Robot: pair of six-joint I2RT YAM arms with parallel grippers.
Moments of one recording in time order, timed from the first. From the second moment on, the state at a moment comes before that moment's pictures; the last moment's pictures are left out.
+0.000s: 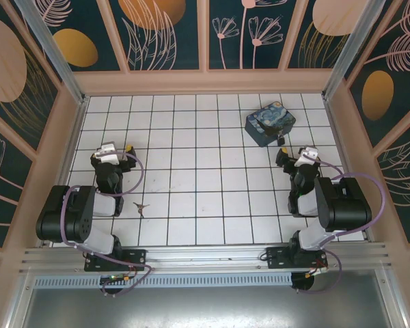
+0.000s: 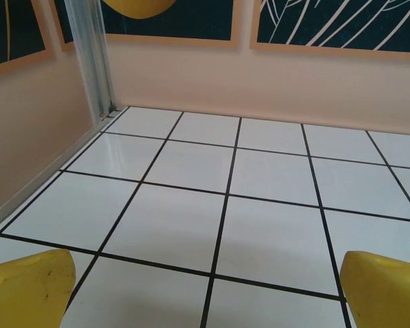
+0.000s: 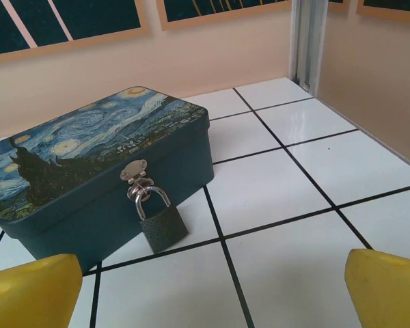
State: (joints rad) left arm -0.02 1.52 0.23 1.15 -0.19 -0.08; right arm -0.01 1.56 0.18 1.23 0.15 0.14
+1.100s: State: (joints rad) left arm -0.01 1.51 0.24 1.12 -0.16 -0.09; right arm -0.01 1.49 0.23 1.09 0.09 0.13
